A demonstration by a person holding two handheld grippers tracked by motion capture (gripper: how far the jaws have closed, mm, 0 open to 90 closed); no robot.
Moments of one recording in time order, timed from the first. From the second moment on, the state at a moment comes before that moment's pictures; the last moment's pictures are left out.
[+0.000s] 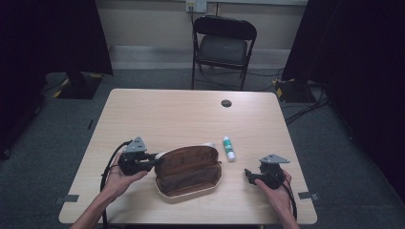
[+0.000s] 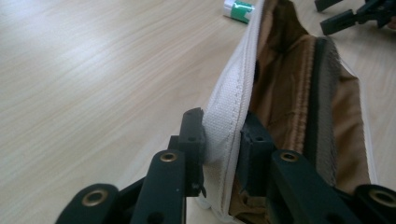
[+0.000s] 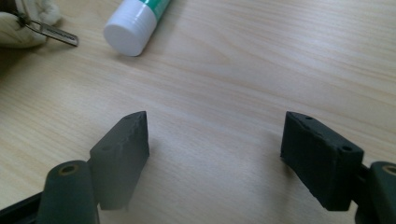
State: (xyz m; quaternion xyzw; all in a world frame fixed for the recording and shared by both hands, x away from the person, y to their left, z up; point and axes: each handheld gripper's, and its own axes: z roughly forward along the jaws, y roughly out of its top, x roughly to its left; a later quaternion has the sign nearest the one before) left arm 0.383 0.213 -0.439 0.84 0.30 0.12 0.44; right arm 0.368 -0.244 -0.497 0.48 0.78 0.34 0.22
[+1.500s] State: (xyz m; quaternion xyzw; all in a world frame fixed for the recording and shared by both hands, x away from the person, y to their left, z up) left arm 0.384 0.280 -0.502 0.82 0.41 0.18 0.35; right arm 0.432 -0.184 -0.489 0.43 0.81 0.36 0.20
